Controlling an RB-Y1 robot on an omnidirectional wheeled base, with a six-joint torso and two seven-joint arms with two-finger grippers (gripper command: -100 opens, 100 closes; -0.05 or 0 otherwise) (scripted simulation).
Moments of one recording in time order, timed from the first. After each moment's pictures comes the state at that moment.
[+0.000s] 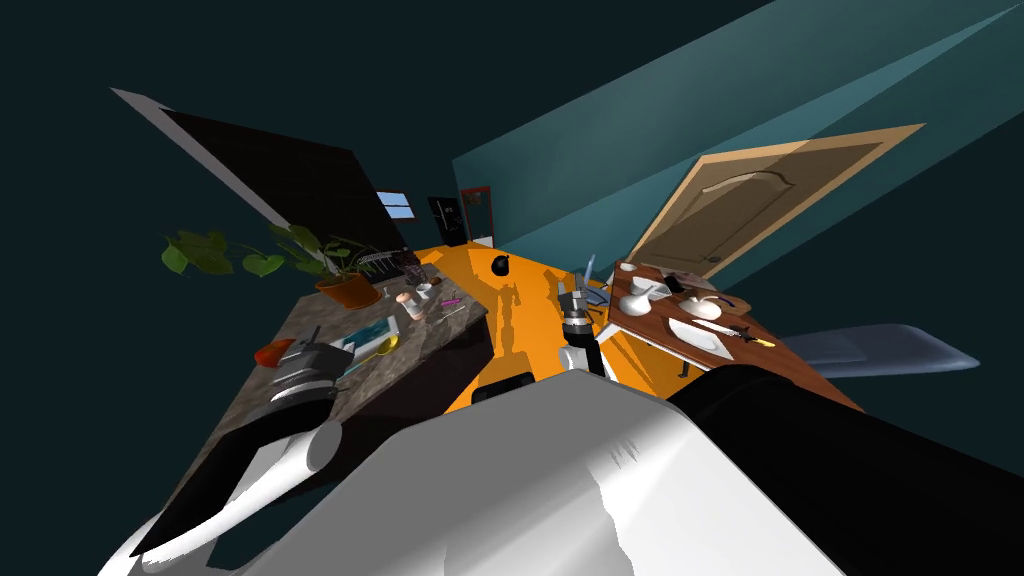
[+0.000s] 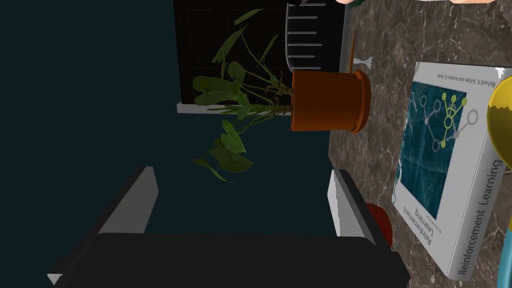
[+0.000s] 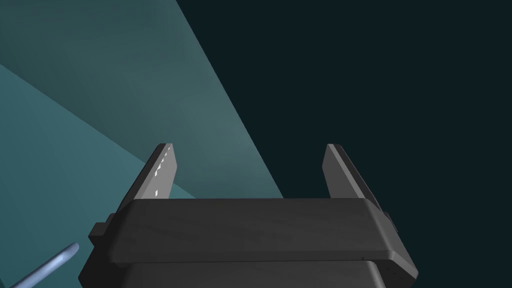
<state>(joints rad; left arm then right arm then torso) 0.49 0.26 0.42 -2.19 0.29 0.18 0.13 0.49 0.00 -0.01 -2.22 -0.07 -0.50 -0.02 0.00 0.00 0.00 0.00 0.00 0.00</state>
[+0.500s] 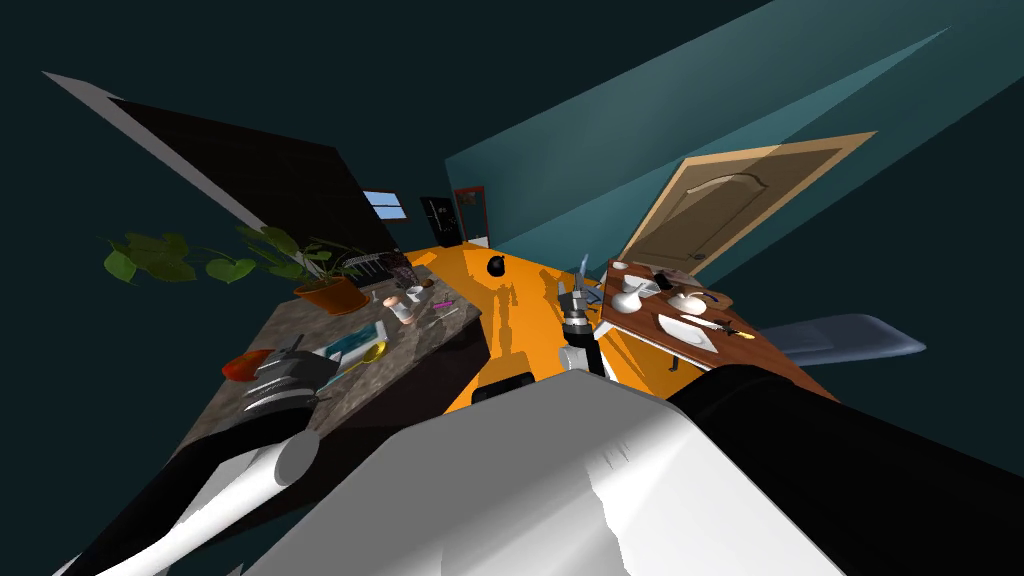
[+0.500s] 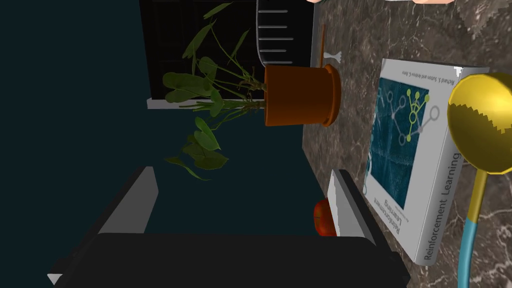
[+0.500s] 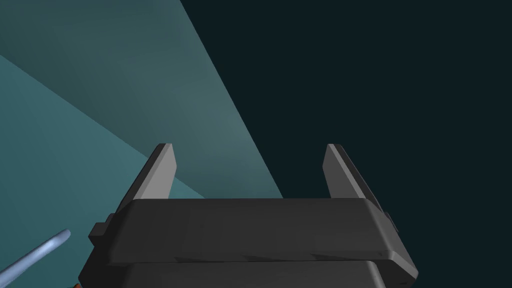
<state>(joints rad) 0.50 0.29 0.50 -2.19 0.34 0.31 0.15 0.49 0.00 -0.02 -2.22 -0.07 -0.50 -0.02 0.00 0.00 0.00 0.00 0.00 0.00</state>
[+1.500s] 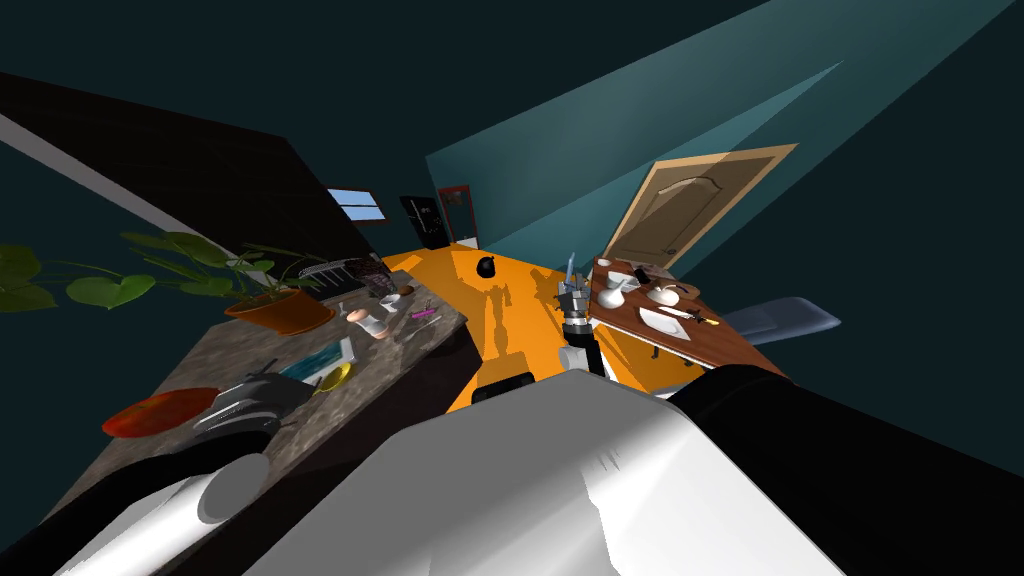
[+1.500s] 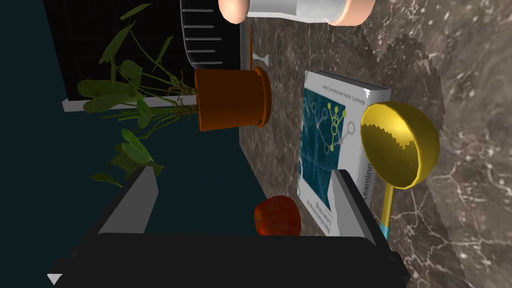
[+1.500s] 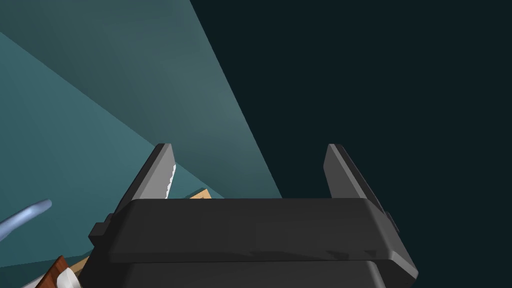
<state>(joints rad) 0.50 0.32 0.64 -2.16 0.45 0.58 0.17 0.49 0.00 -0.02 -2.22 -0.07 -0.50 -0.02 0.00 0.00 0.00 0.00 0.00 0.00</state>
